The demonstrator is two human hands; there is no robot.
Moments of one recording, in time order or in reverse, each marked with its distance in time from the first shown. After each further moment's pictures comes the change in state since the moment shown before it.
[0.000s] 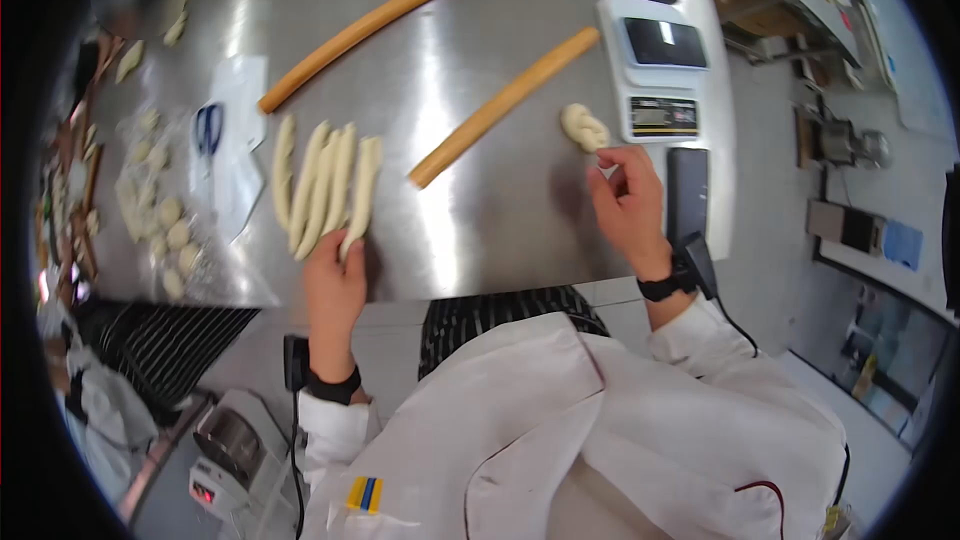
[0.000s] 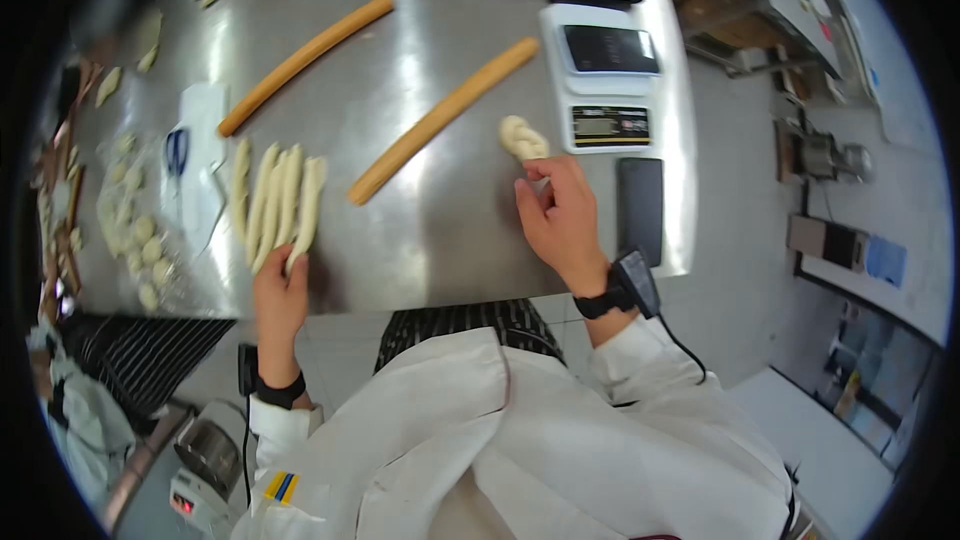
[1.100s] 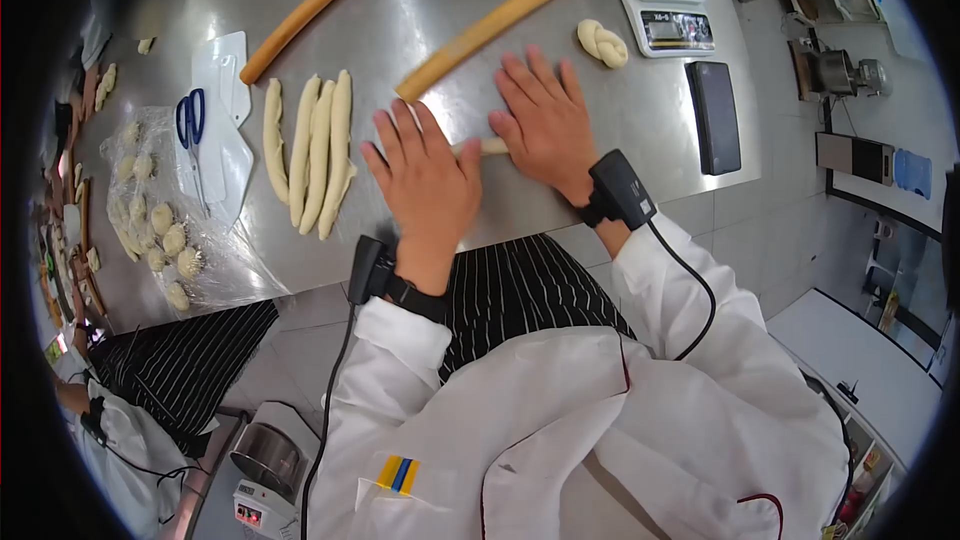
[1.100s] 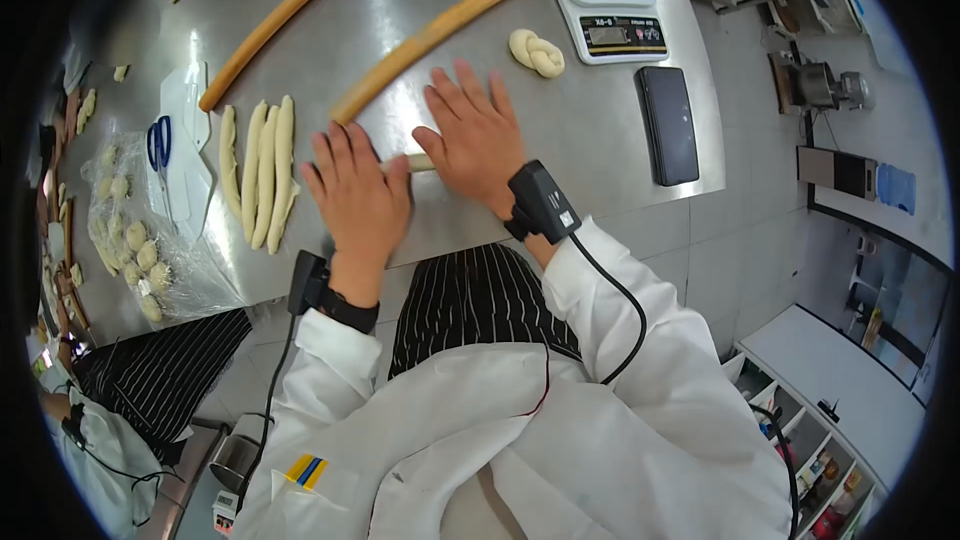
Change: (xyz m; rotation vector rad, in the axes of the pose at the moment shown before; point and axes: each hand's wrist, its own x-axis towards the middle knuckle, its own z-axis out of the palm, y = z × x) left_hand 0.009 0.045 0.093 0.503 0.046 0.440; right_hand -0.011 -0.012 0.110 -0.526 -0.056 -0.332
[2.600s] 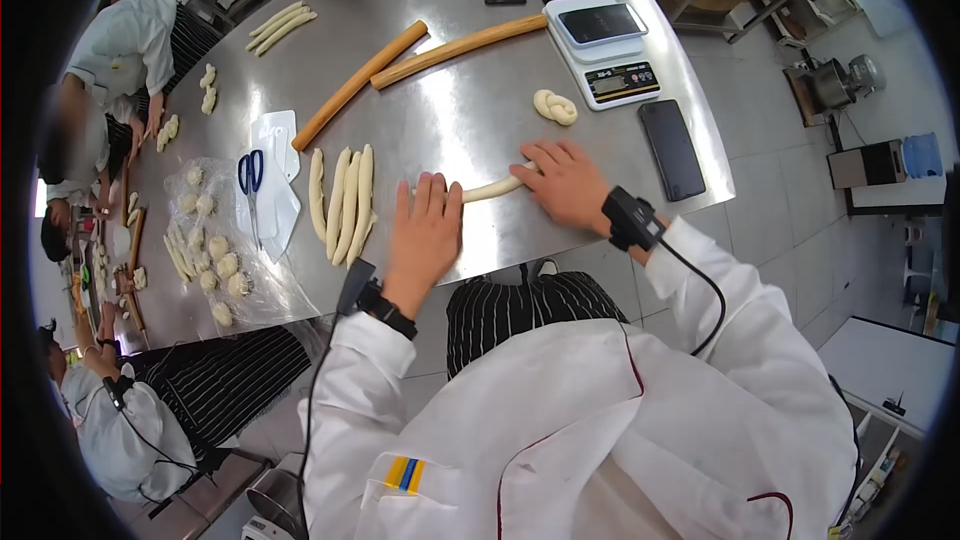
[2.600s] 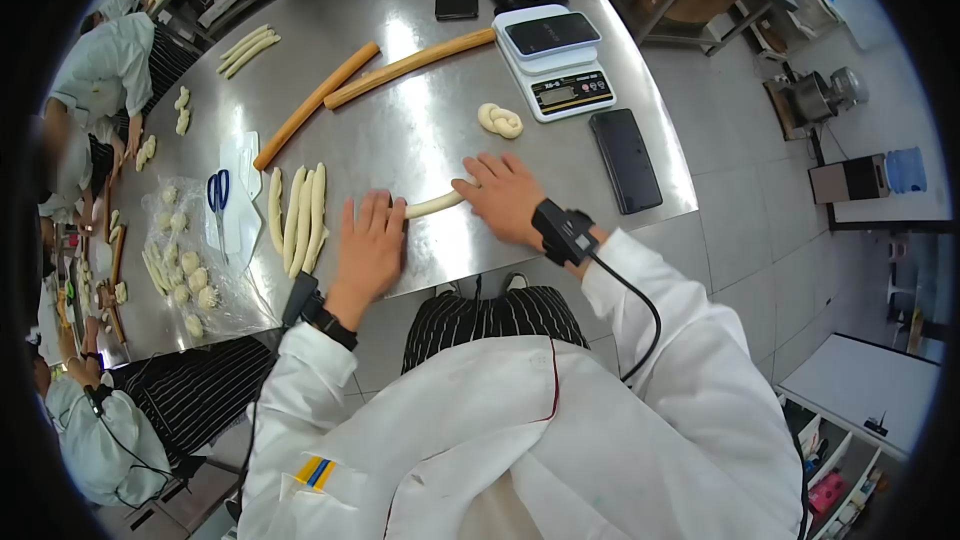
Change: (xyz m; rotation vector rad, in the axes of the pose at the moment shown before) left_hand 0.002 -0.003 -0.048 0.143 -0.261 0.353; right_hand -0.030 0.033 -0.063 -0.071 -0.468 -0.212
